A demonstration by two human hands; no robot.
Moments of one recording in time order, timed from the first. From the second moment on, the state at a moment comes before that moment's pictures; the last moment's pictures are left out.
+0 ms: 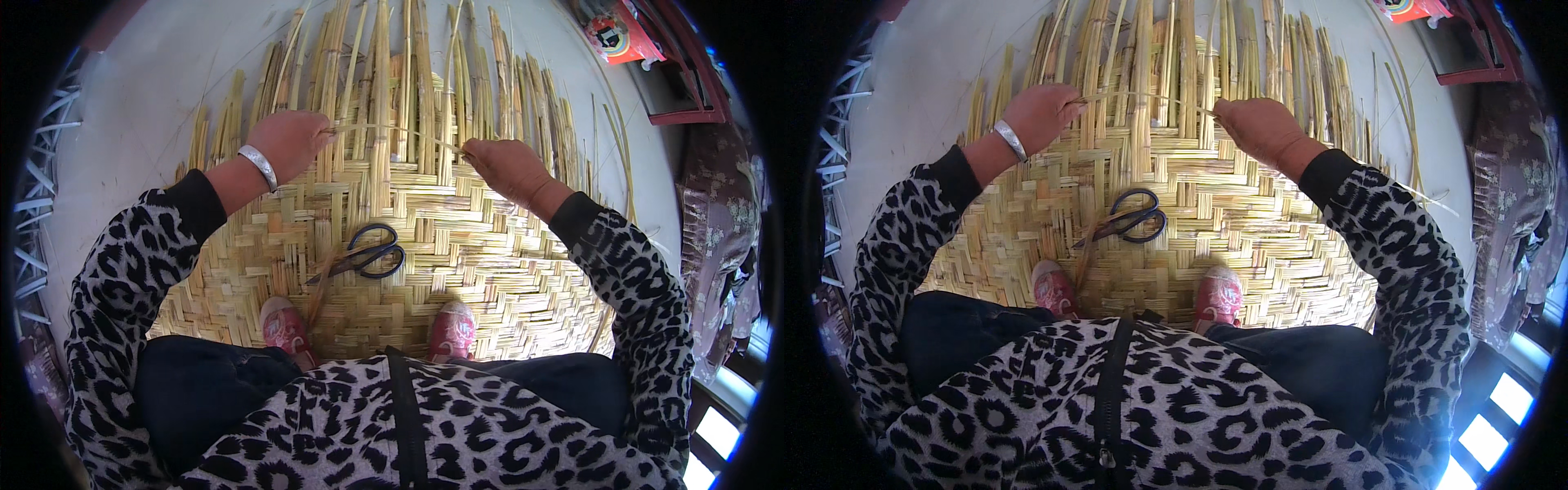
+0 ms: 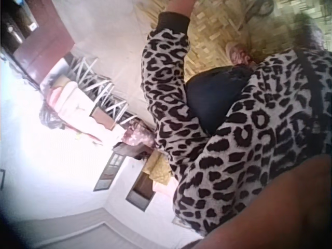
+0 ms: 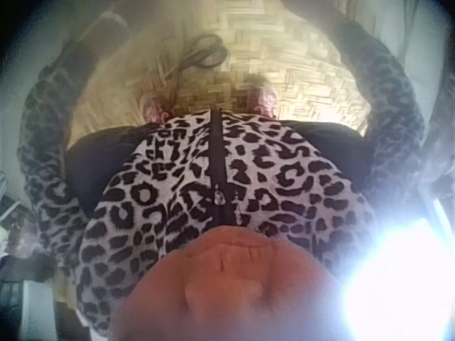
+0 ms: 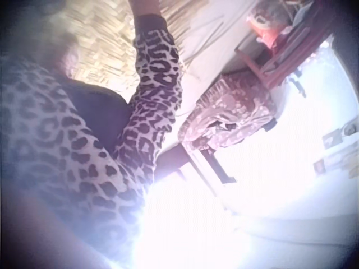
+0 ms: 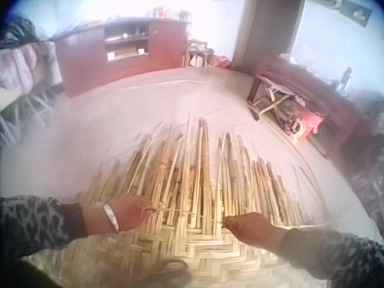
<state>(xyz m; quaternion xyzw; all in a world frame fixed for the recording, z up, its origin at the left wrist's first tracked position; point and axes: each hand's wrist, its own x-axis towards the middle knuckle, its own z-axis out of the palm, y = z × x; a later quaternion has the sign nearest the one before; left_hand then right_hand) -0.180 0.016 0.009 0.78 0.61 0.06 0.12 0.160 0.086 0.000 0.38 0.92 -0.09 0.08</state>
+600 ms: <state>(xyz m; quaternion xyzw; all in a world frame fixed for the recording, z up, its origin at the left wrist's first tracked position) -0.185 0.068 -0.062 0.69 0.67 0.24 0.12 0.199 0.116 -0.096 0.61 0.61 -0.46 -0.22</state>
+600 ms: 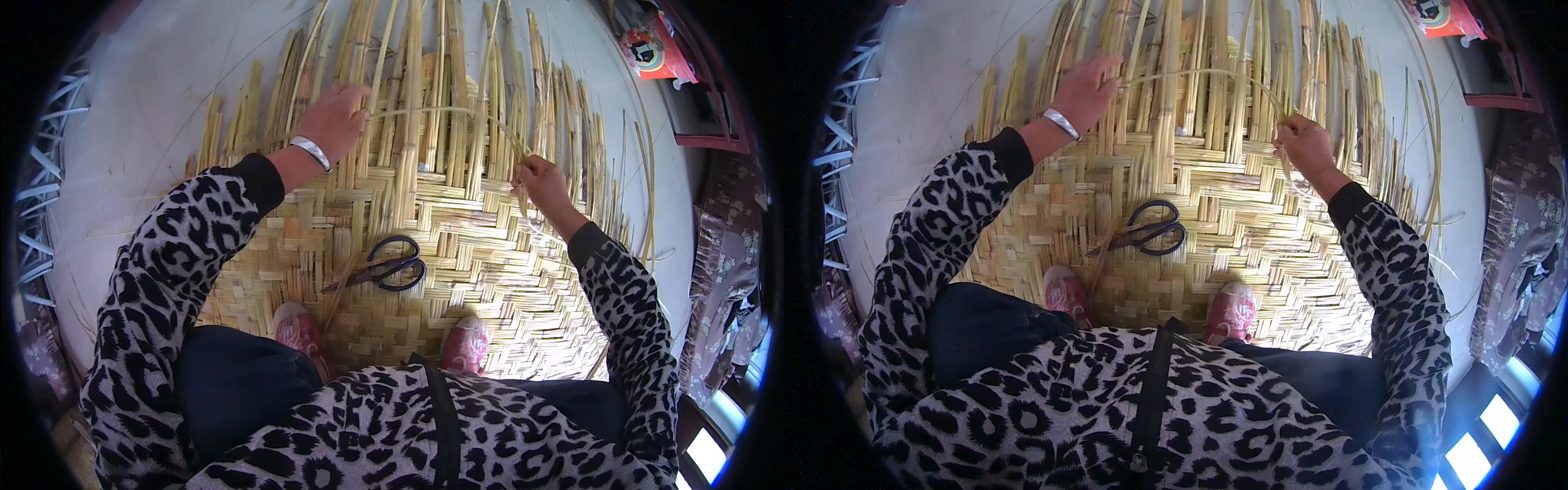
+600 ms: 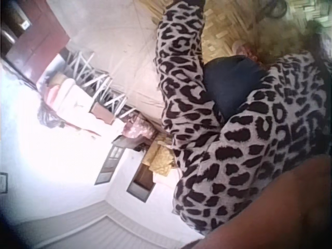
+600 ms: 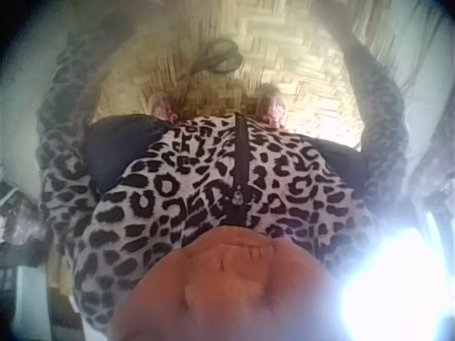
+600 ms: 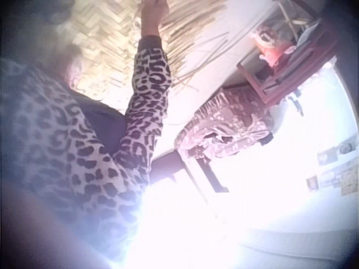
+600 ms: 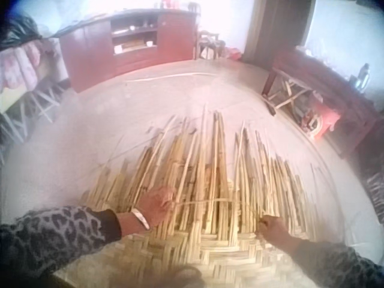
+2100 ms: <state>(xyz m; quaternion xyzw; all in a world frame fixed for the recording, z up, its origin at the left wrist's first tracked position) -0.176 0.074 -0.091 0.72 0.62 0.17 0.27 0.348 0.143 -0.115 0.68 0.43 -0.52 -0.28</state>
